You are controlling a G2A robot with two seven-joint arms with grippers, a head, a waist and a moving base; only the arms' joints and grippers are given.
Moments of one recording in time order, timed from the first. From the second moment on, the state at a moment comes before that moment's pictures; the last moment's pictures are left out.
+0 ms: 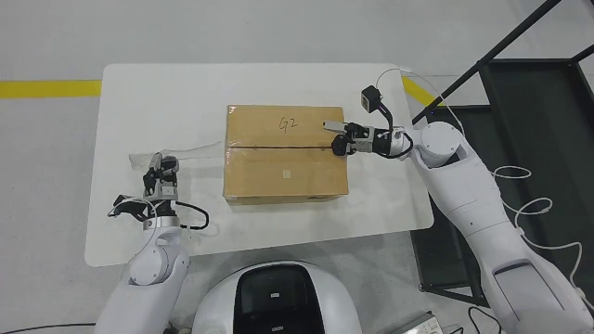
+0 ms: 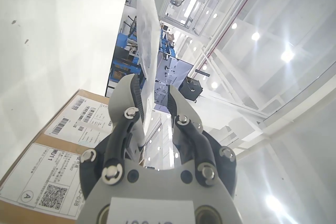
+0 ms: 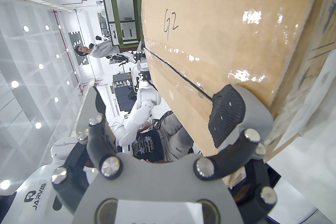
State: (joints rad) left arm 1.51 -1.21 -1.24 -1.46 -0.62 -0.52 0.21; right arm -0.96 -1.04 1.16 -1.20 0.36 -0.12 1.07
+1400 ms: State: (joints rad) left arm 1.45 -1.27 -1.14 -1.65 -0.21 -0.39 0.07; right arm -0.96 -1.04 1.16 -1.20 0.36 -0.12 1.07
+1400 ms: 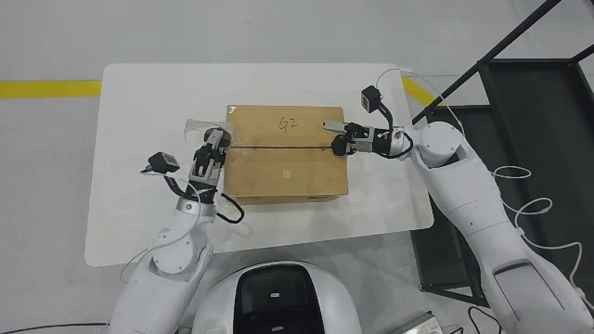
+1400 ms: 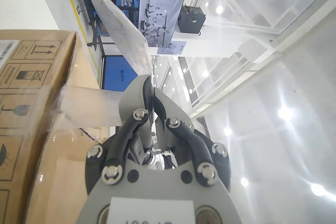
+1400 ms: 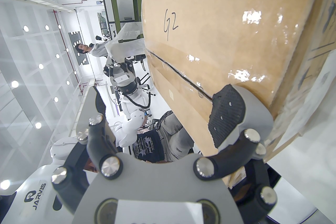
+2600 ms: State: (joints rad) left arm 1.39 -1.29 -1.09 -1.65 0.12 -0.23 -0.06; right arm -0.96 -1.04 1.16 -1.20 0.36 -0.12 1.07
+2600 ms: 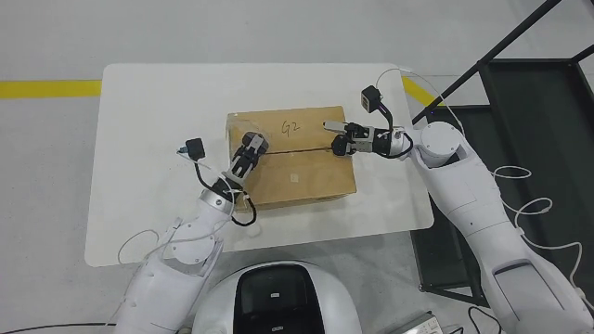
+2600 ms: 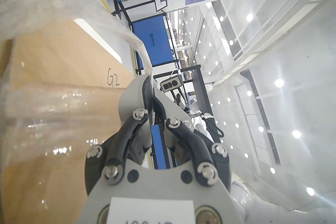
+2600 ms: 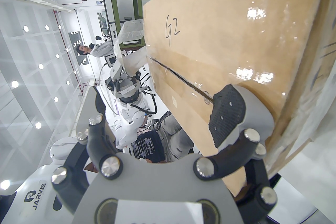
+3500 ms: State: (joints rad) left arm 1.37 -1.30 -1.05 -1.61 0.34 -0.17 -0.12; right arm -0.96 -1.04 1.16 -1.20 0.36 -0.12 1.07
